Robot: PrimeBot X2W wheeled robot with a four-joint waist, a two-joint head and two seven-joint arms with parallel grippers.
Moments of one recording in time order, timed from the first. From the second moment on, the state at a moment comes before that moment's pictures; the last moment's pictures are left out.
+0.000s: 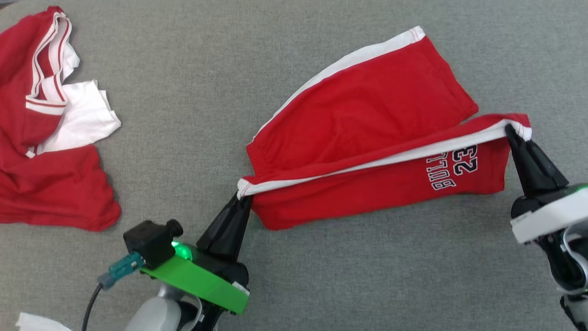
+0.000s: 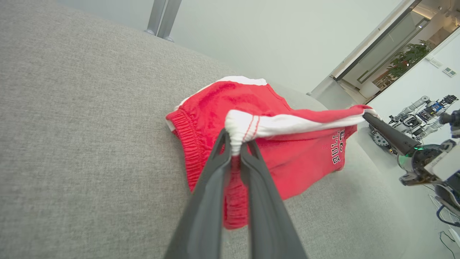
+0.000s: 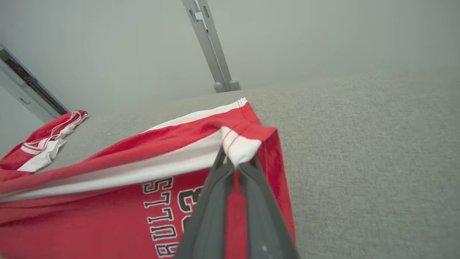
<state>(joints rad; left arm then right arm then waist) -0.15 0.23 -0.49 0.00 -0.74 -0.13 -0.16 -0.15 -0.42 0.07 -0.03 0.65 0.13 -0.07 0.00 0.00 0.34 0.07</state>
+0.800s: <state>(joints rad) -0.57 0.18 -0.58 0.22 -0.83 -0.13 -0.09 -0.64 -0.51 0.12 0.21 0.62 0.13 0.28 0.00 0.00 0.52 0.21</state>
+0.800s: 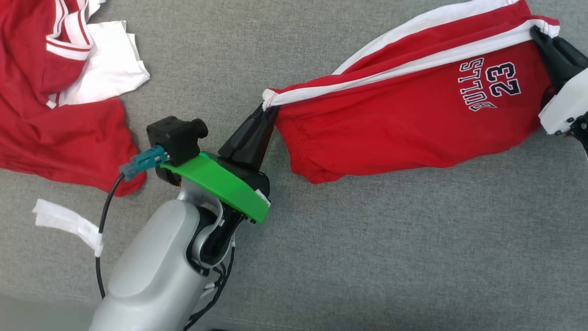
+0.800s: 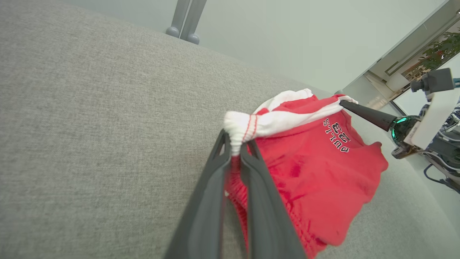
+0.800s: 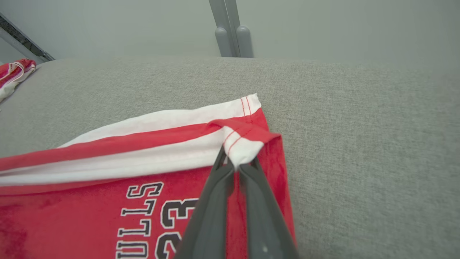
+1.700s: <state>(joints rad) -0.66 0.15 -0.59 0.39 -0.88 -0.11 -0.16 -0.72 -0.46 0.12 0.24 0.55 0.13 0.24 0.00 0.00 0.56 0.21</state>
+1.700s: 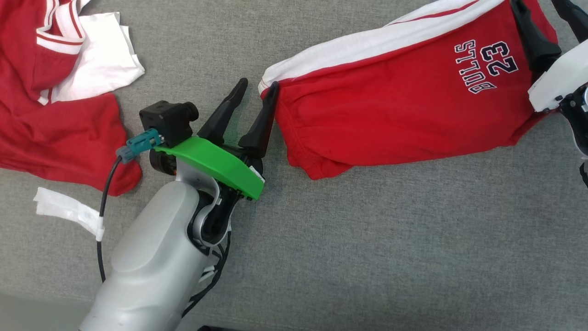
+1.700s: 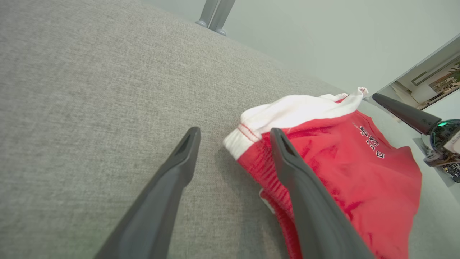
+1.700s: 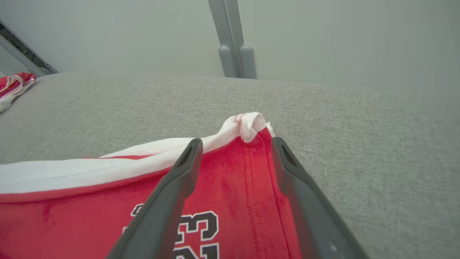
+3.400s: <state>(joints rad) -0.22 0.05 -0.26 -0.04 -0.39 -0.03 -0.26 -0.66 -0.42 0.05 0.30 0.44 0.12 0.61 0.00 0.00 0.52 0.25</state>
